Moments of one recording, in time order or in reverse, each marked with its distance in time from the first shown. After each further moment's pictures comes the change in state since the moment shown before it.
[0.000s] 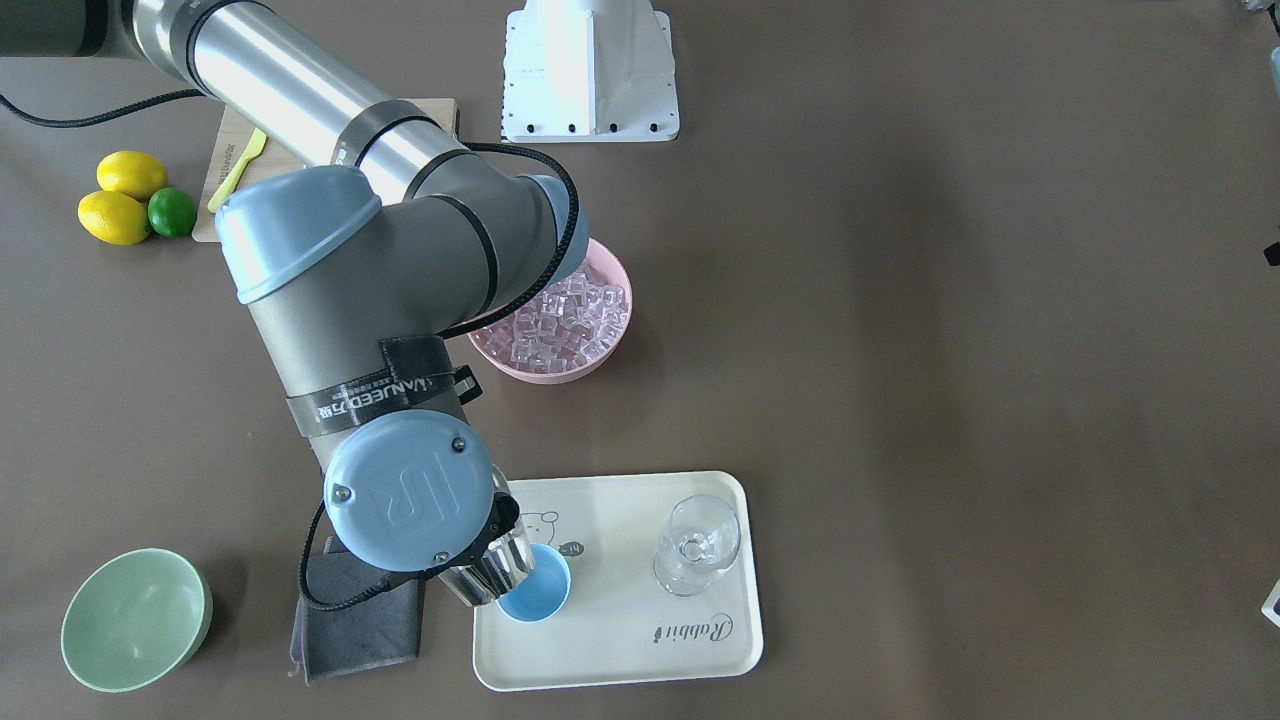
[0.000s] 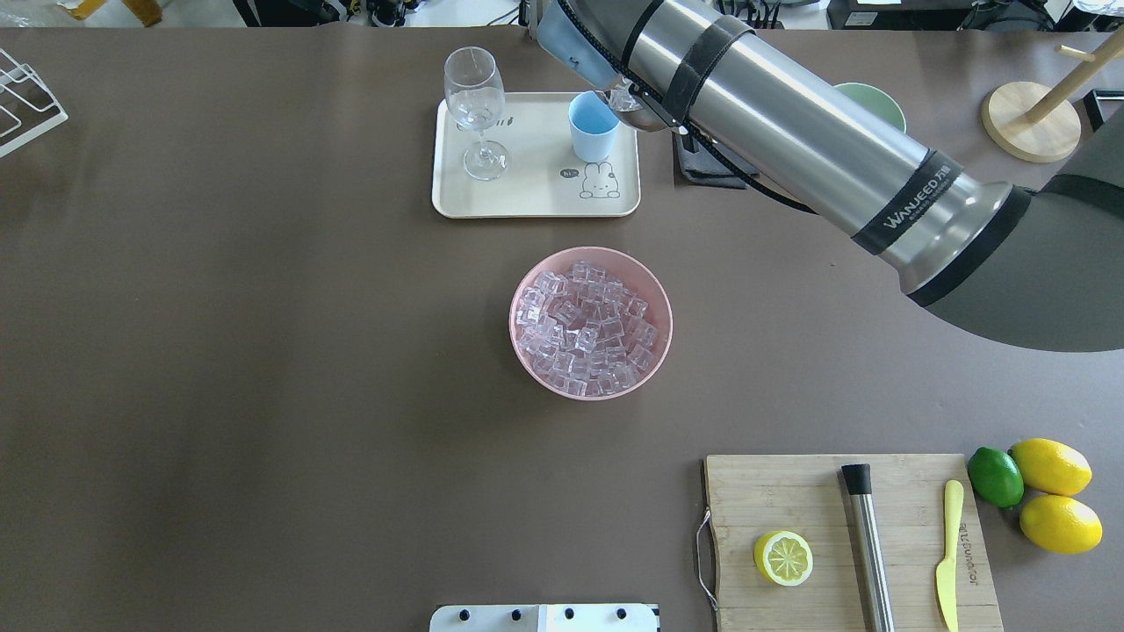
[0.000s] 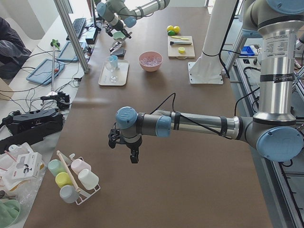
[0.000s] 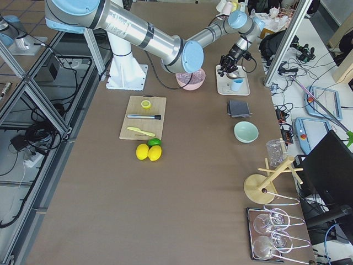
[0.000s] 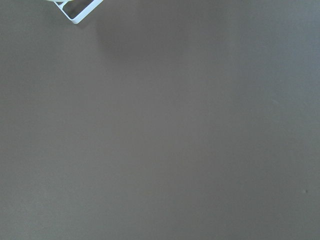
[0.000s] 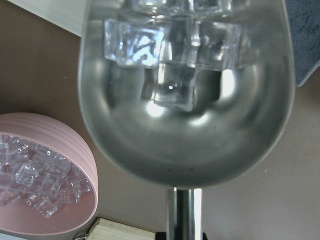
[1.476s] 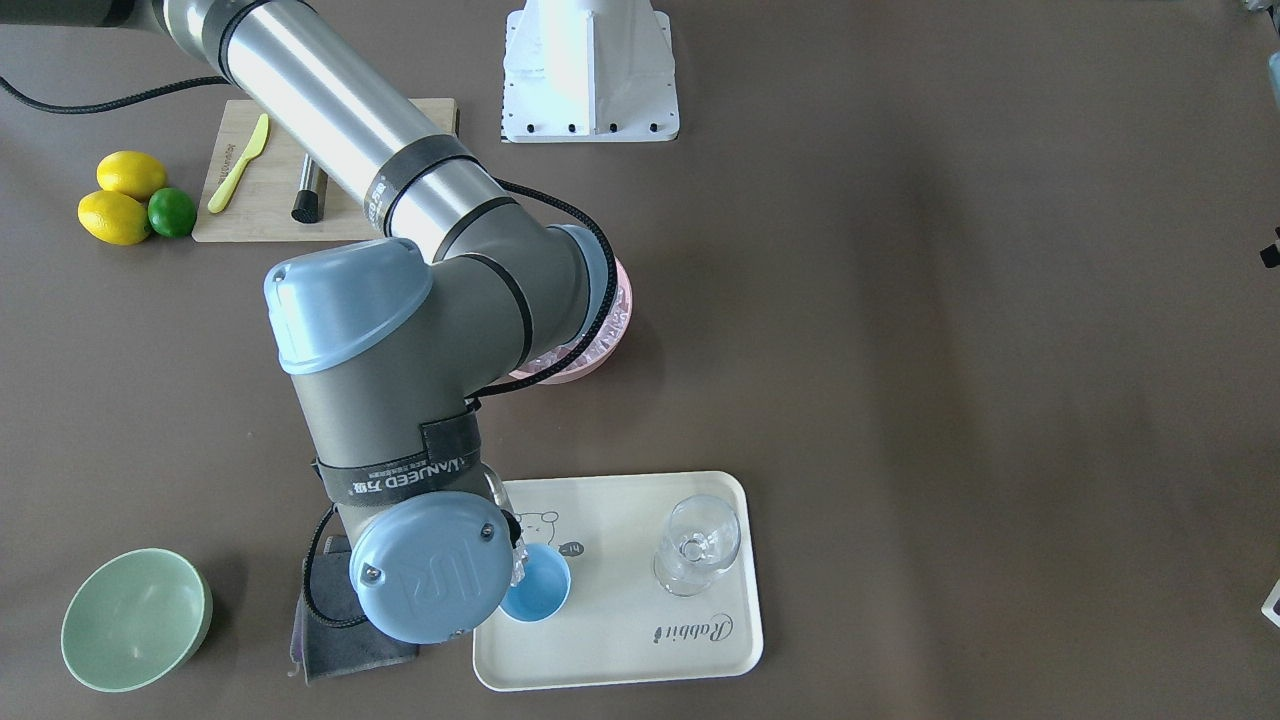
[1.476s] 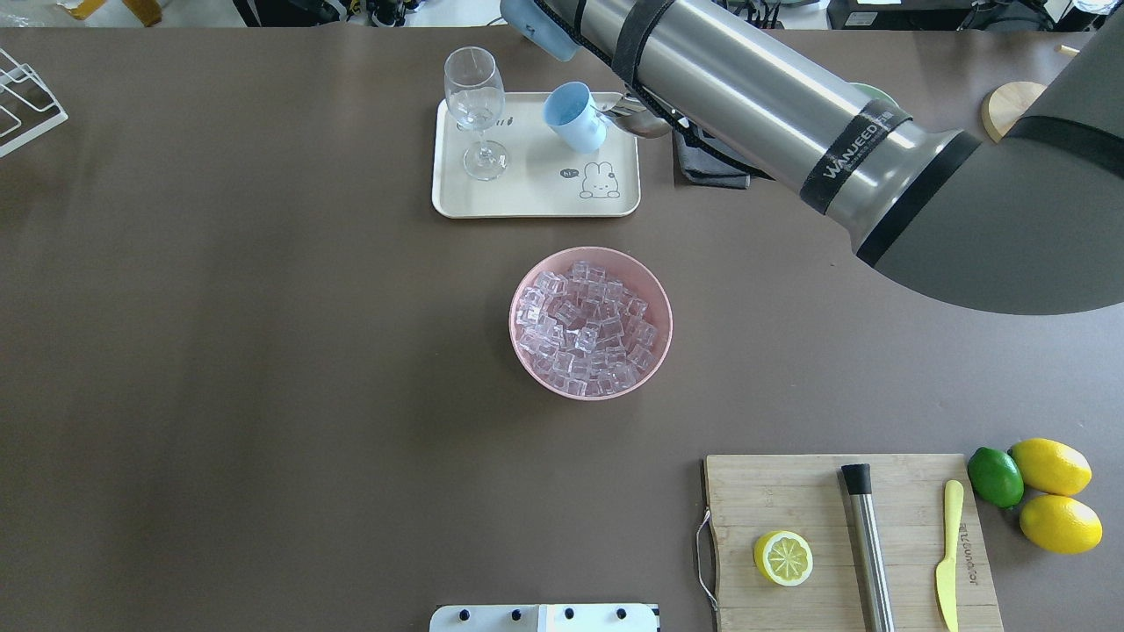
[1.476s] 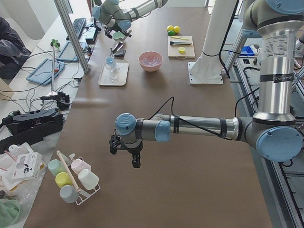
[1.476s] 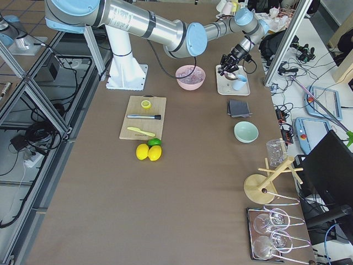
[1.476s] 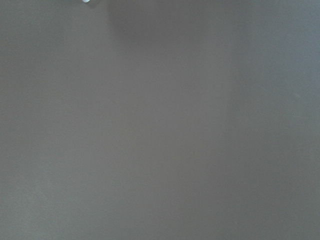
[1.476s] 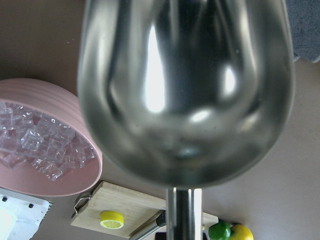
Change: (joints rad) left arm 0.005 -0.001 0.049 -0.001 -0.007 -0.007; right arm 0.000 0.164 -0.303 -0.052 -0.019 -0.153
